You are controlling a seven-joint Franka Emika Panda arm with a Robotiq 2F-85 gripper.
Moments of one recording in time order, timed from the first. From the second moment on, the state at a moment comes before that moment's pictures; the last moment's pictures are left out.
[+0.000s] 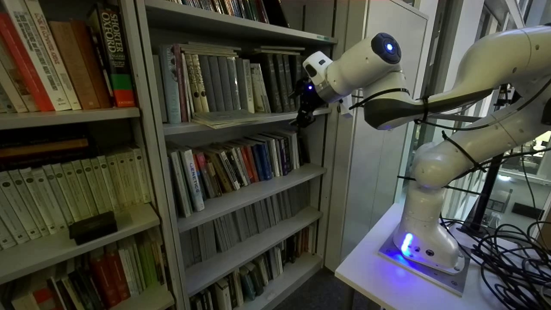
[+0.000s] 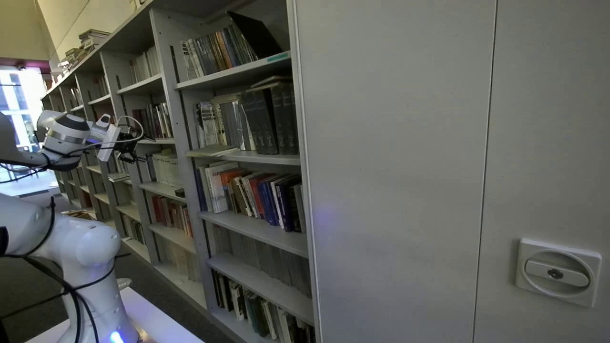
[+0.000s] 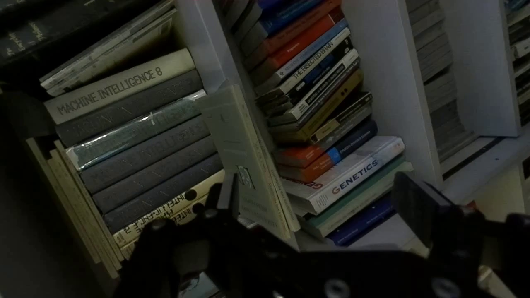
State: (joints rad) arm 0.19 -0.84 0.67 -2.46 -0.59 2.35 0.05
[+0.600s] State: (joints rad) arm 0.10 -0.65 0.68 -2.29 -1.08 2.36 -0.06
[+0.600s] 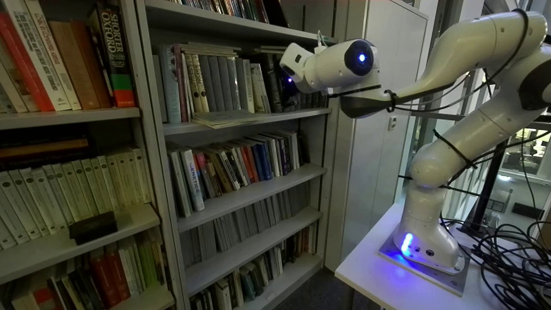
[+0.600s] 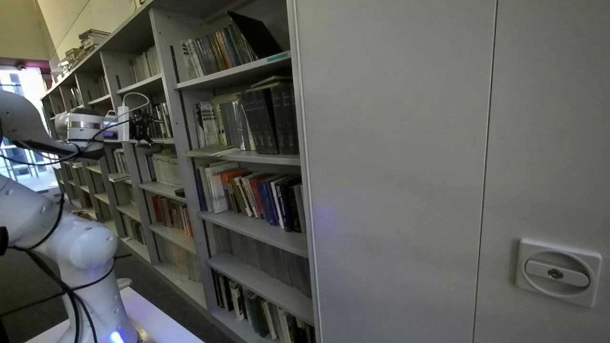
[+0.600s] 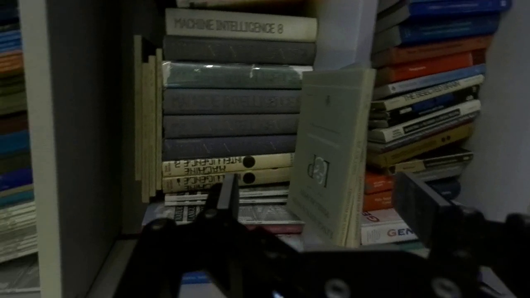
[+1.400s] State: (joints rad) arm 0.22 -0.52 0.61 -2.22 -1.27 2.30 -0.05
